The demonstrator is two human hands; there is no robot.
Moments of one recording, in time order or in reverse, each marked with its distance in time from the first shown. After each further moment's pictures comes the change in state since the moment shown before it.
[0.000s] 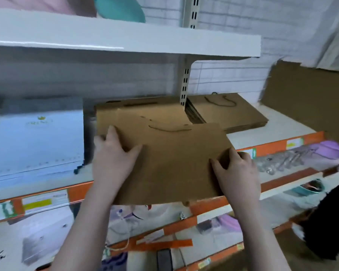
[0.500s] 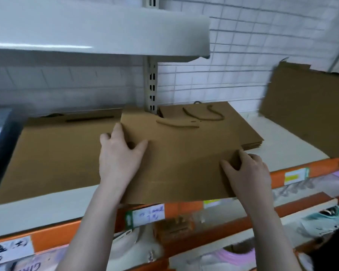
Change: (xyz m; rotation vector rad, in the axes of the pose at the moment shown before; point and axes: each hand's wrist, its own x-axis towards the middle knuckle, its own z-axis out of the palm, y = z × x) left_hand 0.068 0.125 0.147 -0.100 0.049 -0.024; right_hand 0.182 0.104 0.024 0.088 -0.090 -0.017
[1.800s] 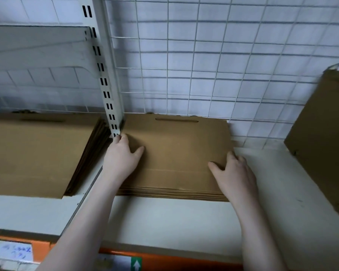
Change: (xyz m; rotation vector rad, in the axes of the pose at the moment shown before) left_hand 0.075 0.080 0.193 0.385 0.112 -0.224; right_hand 0.240 0.092 0.030 0.041 -0.331 -0.277
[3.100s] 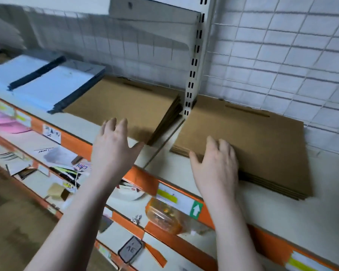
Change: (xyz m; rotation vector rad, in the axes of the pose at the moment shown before) left_hand -0.129 -0.101 -0.098 0.214 0.338 -0.141; right_hand -0.120 -0.104 0.039 0.045 -0.002 -0.495
